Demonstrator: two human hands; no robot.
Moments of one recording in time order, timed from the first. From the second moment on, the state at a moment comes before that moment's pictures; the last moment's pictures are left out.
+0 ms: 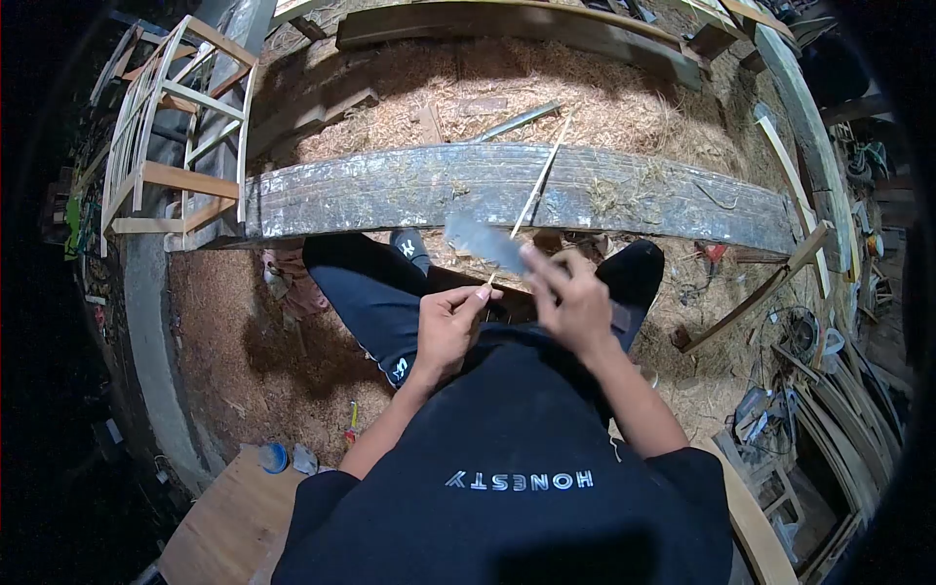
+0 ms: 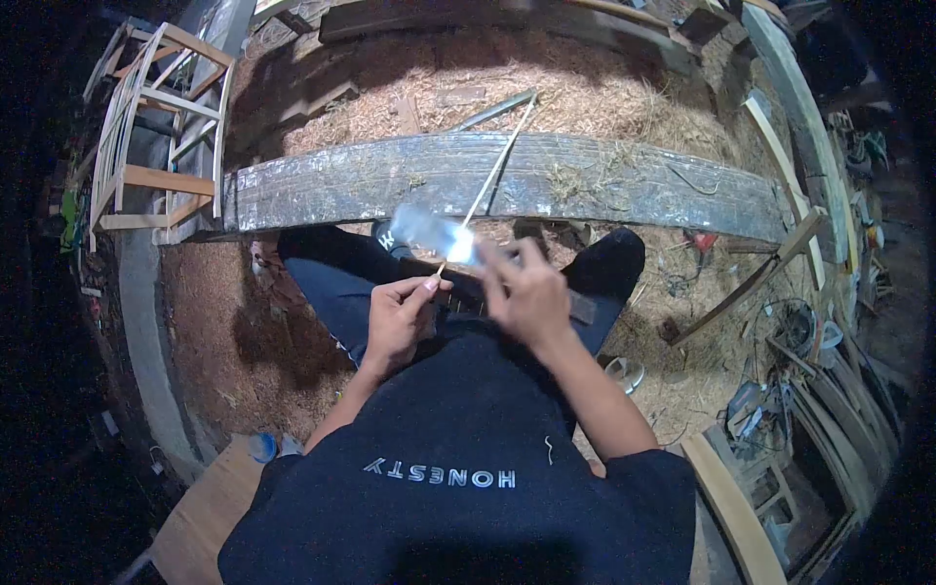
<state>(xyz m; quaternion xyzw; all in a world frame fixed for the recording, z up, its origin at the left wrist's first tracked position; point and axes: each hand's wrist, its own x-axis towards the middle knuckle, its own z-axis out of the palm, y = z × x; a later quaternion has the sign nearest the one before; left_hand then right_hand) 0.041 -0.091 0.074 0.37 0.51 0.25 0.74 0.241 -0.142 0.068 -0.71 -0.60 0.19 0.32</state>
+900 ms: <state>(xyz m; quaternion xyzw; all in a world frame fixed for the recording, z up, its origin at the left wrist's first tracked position) 0.027 -0.088 0.084 0.37 0.49 0.21 0.76 0.246 -0.128 0.067 -0.73 -0.59 0.16 0.31</state>
